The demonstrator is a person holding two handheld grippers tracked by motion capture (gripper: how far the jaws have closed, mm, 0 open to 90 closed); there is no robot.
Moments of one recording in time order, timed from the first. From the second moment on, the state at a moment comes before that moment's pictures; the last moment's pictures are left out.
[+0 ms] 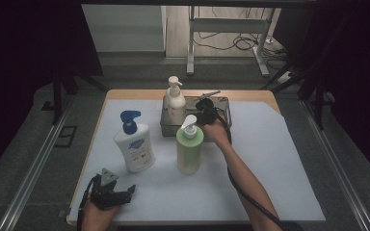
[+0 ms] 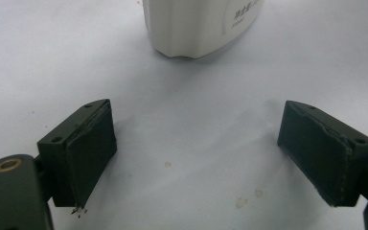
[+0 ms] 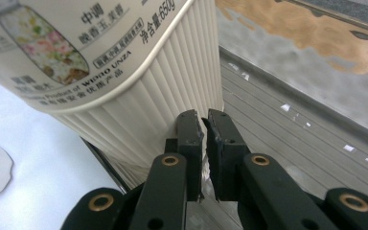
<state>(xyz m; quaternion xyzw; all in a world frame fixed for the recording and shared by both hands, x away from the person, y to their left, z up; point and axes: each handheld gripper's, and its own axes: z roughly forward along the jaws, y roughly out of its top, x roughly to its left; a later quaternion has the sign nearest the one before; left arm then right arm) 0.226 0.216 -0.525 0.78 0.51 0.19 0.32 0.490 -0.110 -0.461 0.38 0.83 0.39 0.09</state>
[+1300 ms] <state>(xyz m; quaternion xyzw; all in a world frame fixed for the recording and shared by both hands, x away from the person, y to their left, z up) 0.226 0.216 -0.525 0.78 0.51 0.19 0.32 0.492 -0.079 -0.463 0.35 0.85 0.39 0.07</state>
